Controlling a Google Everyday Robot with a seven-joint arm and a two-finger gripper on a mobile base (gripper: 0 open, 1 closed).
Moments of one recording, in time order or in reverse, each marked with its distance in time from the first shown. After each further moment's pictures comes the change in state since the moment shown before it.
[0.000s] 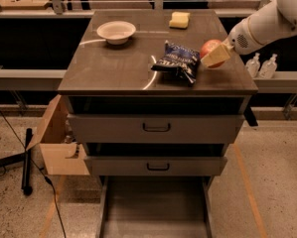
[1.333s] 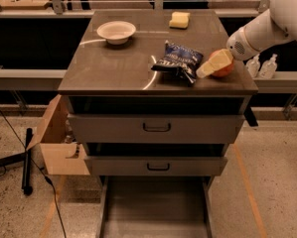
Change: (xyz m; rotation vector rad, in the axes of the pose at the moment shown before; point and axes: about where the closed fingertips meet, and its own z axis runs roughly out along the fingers) arm 0.022 -0.013 0.027 -0.011 0.047 0.027
